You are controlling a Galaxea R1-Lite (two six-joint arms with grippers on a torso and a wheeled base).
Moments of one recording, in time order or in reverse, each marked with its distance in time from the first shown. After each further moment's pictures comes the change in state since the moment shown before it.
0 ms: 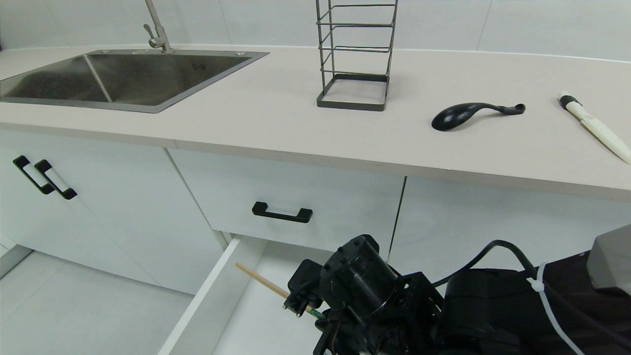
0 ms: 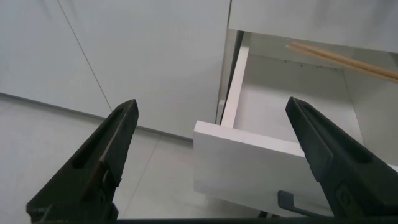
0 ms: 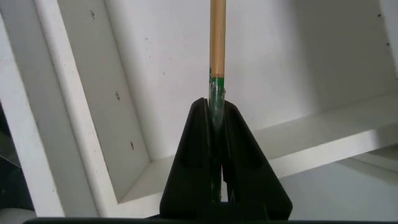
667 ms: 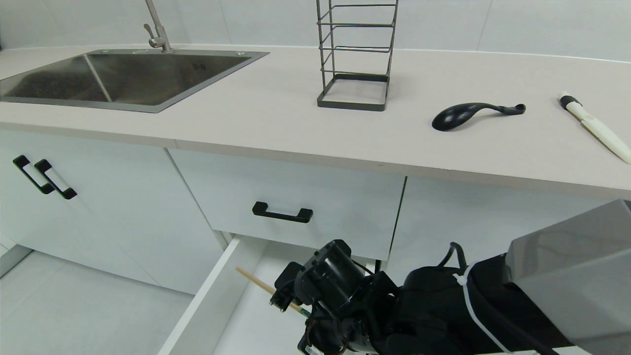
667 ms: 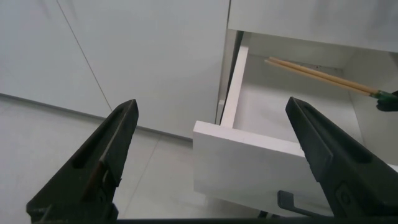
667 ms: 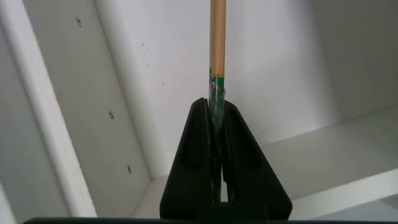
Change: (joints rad) left arm -0.001 0.000 0.000 0.000 0.000 0.000; right arm -0.010 0.144 -0.145 0.056 -0.010 0.024
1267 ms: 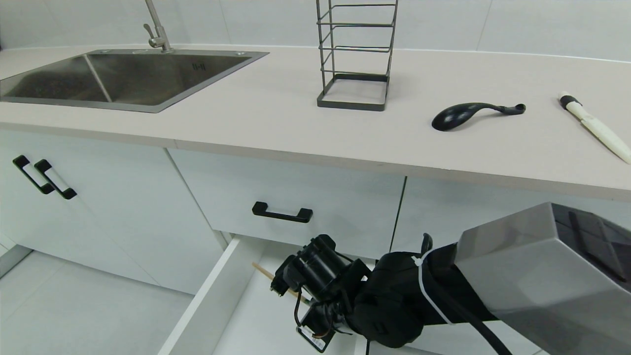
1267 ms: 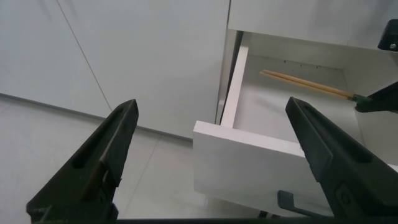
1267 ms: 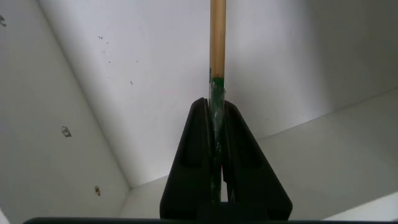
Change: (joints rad) left arm 0.000 0.000 0.000 0.000 0.000 0.000; right arm -0.036 0.129 -0.199 0.161 -0.052 0.026
